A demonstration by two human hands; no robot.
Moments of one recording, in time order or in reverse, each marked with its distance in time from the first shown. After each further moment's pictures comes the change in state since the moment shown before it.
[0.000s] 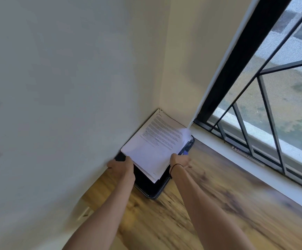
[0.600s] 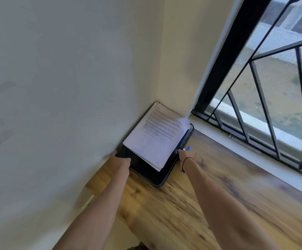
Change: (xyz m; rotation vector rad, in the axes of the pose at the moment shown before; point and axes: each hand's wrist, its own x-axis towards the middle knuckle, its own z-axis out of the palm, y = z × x) left_hand 0.014 -0.025 -0.029 0.080 -0.171 0.064; right_hand 0.027 0.027 -0.049 -0.028 -0.155 -0.088
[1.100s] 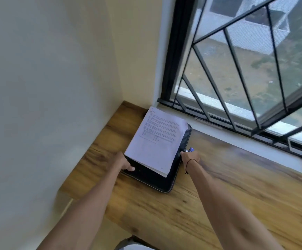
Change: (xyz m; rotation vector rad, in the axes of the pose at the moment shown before) left_hand -0.054 -0.012 0.049 1.204 -0.473 0.276; right_hand 0.011 0.057 -0.143 -0.036 0.169 0.093
